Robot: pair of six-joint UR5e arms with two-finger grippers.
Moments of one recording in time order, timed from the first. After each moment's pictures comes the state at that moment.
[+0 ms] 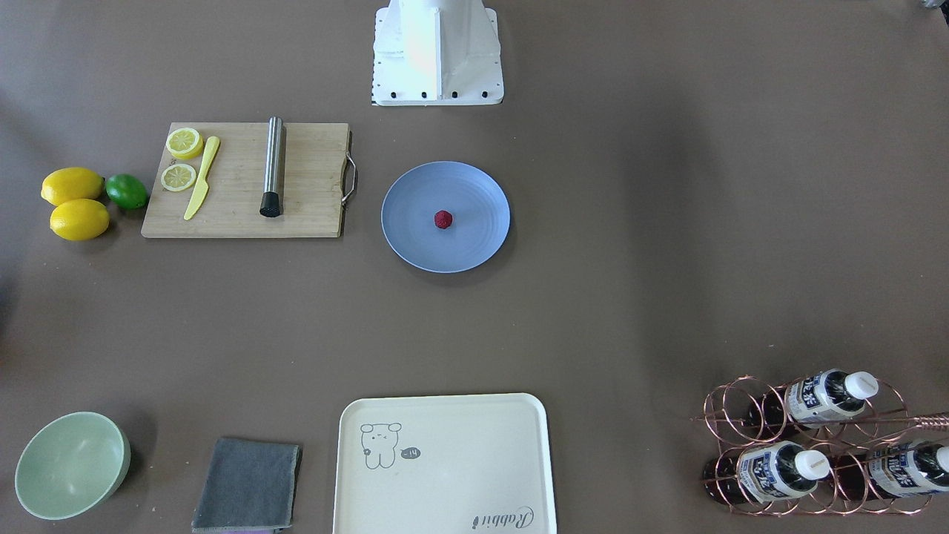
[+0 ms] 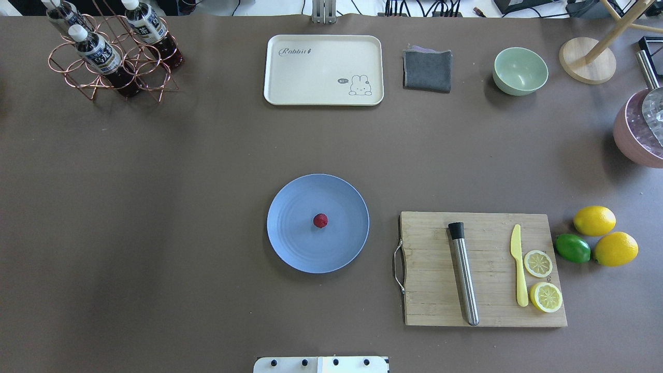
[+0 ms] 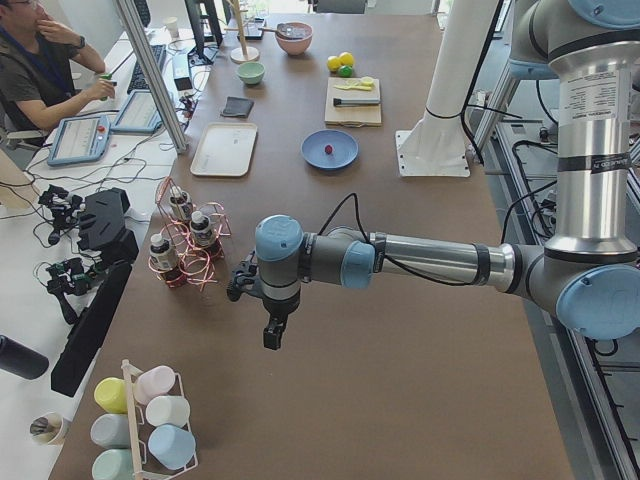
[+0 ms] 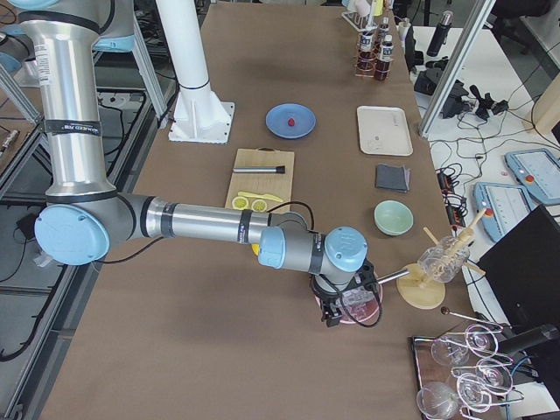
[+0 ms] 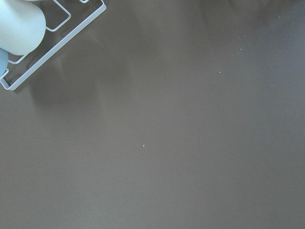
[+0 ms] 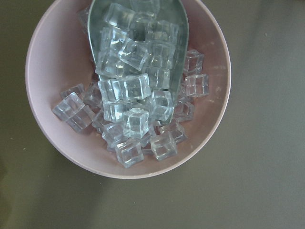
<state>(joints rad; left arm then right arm) -1.52 -1.49 -1.74 -1.62 -2.25 0.10 1.59 -1.51 1.46 -1.61 2.34 -0.42</state>
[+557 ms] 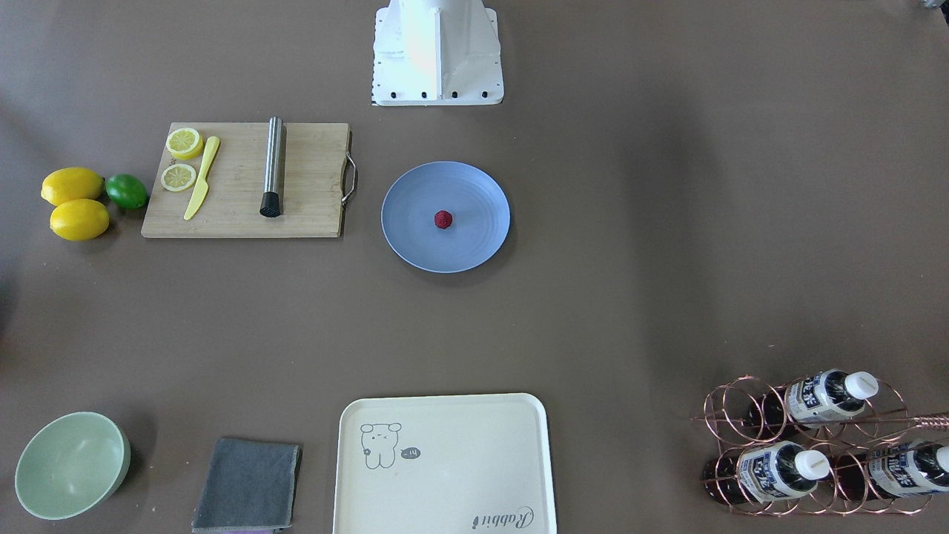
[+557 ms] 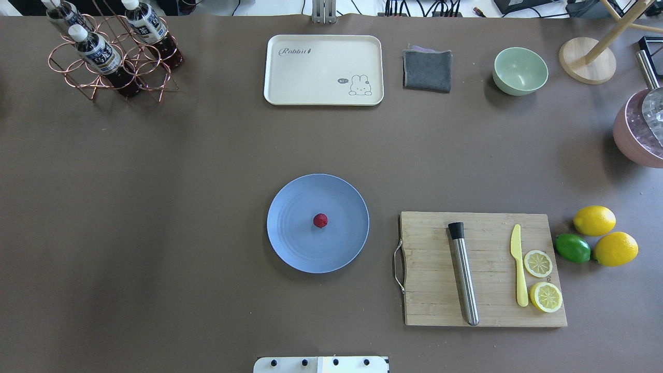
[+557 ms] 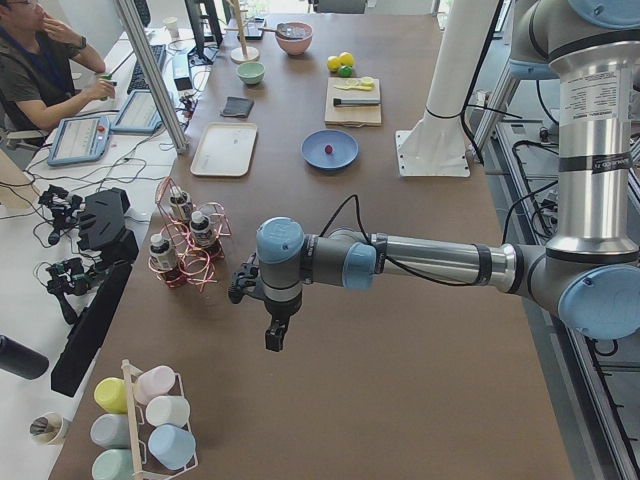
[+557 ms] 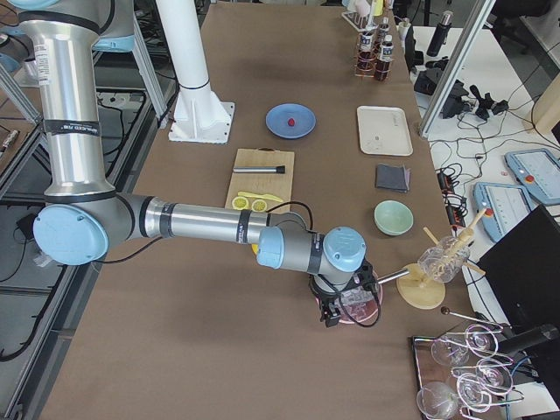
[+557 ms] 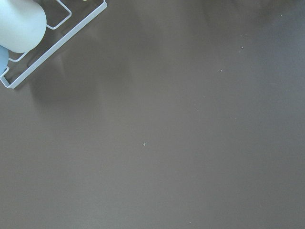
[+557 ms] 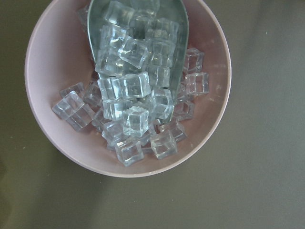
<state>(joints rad) -1.52 -1.47 -1.74 -1.62 -2.26 0.10 1.59 -1.52 1.47 -1.61 2.34 -0.42</state>
